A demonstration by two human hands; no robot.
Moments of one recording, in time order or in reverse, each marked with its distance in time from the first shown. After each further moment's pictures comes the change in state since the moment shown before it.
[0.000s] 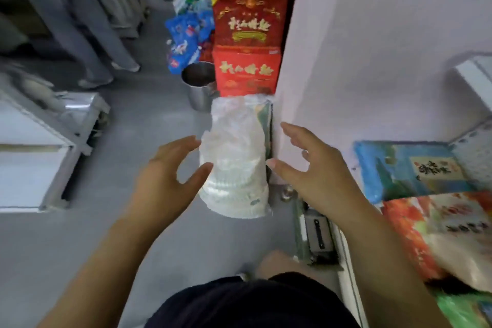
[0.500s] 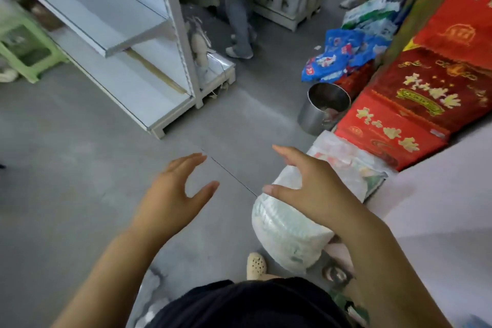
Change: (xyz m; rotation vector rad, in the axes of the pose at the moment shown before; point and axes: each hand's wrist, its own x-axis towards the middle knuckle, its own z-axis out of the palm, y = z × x) left_hand 0.010 -0.105 -0.059 0.066 0.306 -0.614; right_hand 0.202 -0.099 0.144 -0.260 -0.733 -0.410
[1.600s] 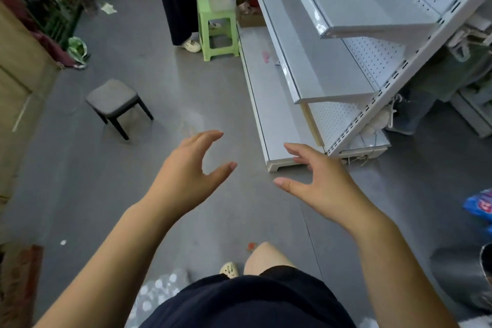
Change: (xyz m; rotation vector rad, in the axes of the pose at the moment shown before) left_hand 0.143 -0.324 -0.291 -0.006 0.396 -0.424; right_hand 0.382 -0.350 0.243 -0.123 -0.406 -0.457
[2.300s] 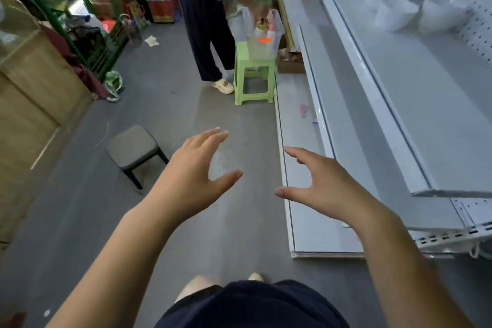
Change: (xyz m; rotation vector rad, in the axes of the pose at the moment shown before) left_hand 0.370 -0.077 -0.086 0.159 0.077 -0.051; right_hand 0.423 -0.082 -0.070 -0.180 -0.205 -0.137
